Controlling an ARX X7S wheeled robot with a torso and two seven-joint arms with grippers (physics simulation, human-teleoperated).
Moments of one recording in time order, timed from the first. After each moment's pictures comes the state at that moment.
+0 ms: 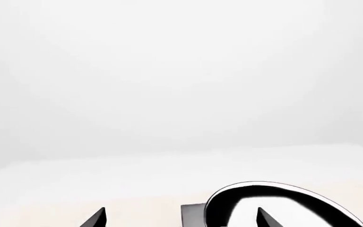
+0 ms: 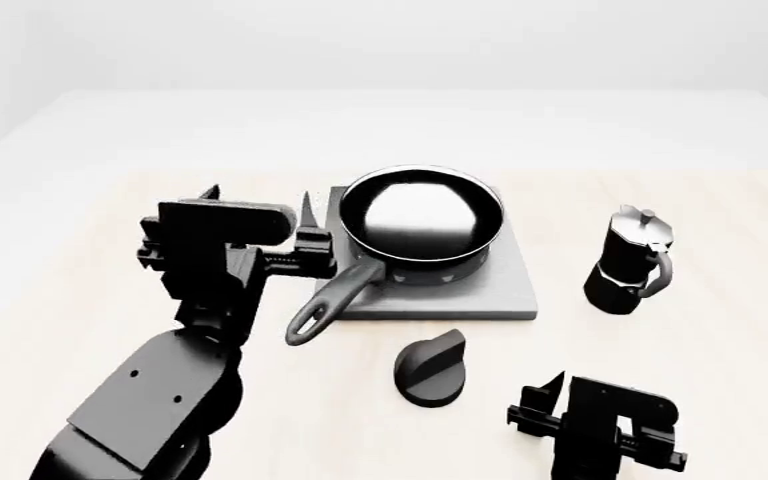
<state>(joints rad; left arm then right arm) -0.56 -0.30 0.35 0.29 -0.45 -0.53 -0.38 0.19 0.28 -0.32 0.18 0.30 0.20 0.72</state>
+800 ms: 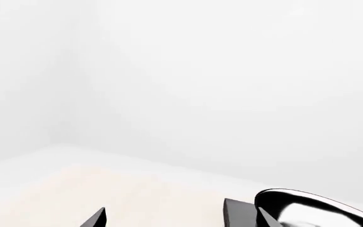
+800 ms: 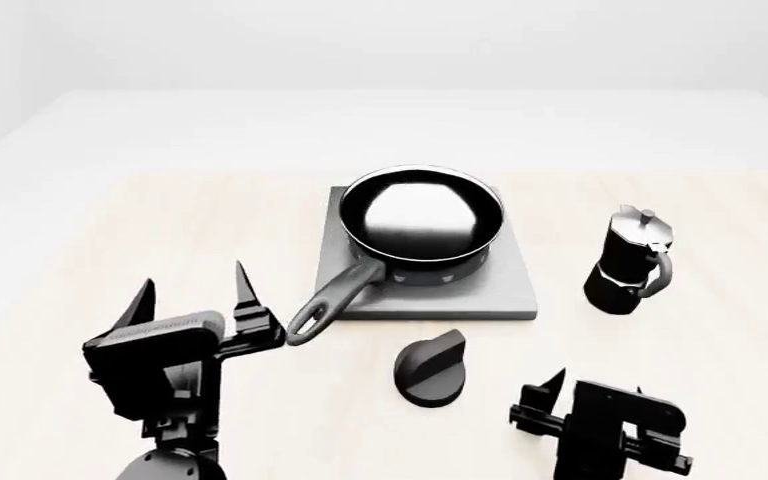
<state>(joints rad) -0.18 -0.26 0.25 0.16 -0.34 0.03 -0.44 0.17 0.28 -0.33 0.16 0.29 0.16 0.74</state>
